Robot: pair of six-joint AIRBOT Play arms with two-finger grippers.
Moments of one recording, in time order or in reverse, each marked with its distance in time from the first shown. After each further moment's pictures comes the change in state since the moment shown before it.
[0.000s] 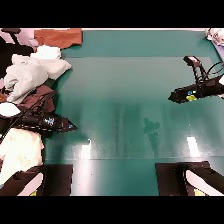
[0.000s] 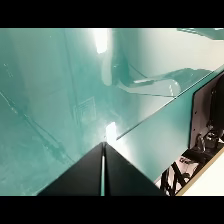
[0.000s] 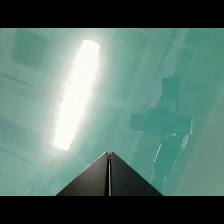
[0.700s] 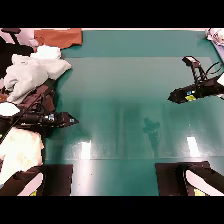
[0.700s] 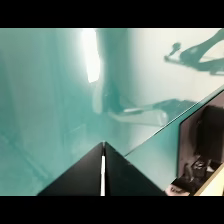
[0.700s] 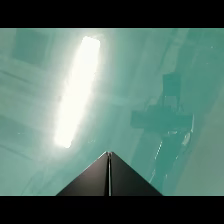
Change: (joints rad) left arm 0.000 0.000 -0.002 -0.082 0.111 0.000; right arm 0.000 -0.014 0.000 -0.001 0.000 0.000
